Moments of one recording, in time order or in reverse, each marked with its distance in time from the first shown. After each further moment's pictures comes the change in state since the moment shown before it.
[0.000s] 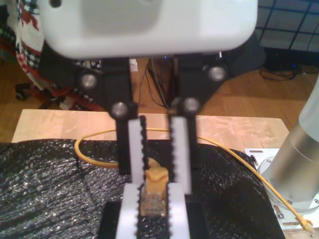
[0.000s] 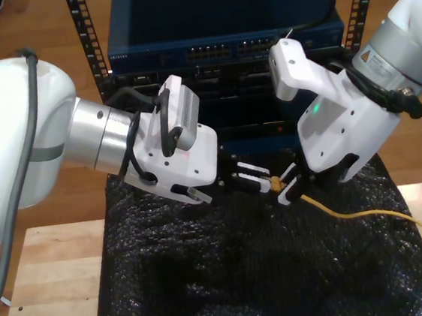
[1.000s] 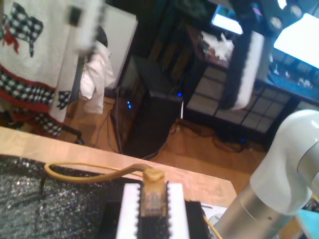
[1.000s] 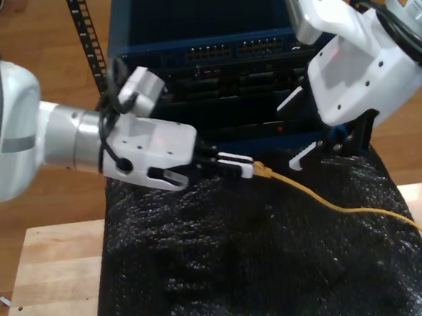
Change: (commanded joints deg) left arm 8.4 7.8 -3.1 -4.7 13.5 -9.1; right arm -2.6 -4.9 -5.0 0.9 -0.1 -5.3
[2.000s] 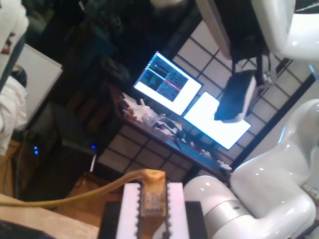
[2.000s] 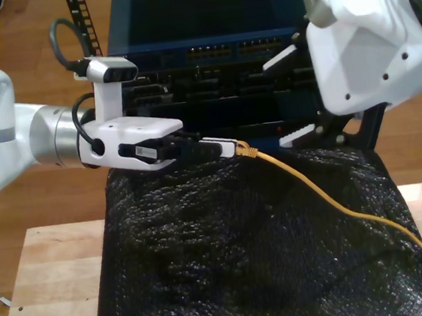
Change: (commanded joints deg) left arm 5.1 8.9 -4.7 -6.3 18.4 -8.9; right arm 4.7 -12.1 4.6 3.5 -11.2 -10.3
